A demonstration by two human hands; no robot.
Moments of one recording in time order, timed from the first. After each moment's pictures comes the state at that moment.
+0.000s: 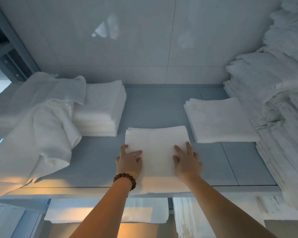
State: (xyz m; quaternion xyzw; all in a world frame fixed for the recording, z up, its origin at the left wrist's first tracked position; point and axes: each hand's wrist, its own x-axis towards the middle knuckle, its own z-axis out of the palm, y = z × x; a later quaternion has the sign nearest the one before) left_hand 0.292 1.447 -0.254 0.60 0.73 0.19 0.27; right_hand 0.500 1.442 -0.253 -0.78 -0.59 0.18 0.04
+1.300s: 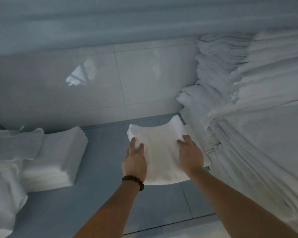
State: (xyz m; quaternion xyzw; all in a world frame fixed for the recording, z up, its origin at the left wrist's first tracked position) left_hand 0.495 1.524 -0.151 0.73 0.64 0.22 0.06; right_hand 0.690 1.507 -0.148 -0.76 -0.62 -0.01 0.20
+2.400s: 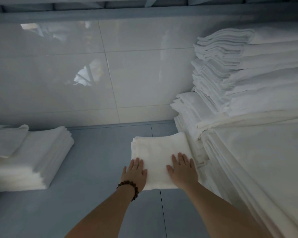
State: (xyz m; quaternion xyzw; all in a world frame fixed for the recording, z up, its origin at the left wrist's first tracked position) left_hand 0.571 1.566 -0.235 0.75 0.64 -0.03 0.15; right_hand 0.773 1.553 -0.232 -0.74 -0.67 0.09 0.01
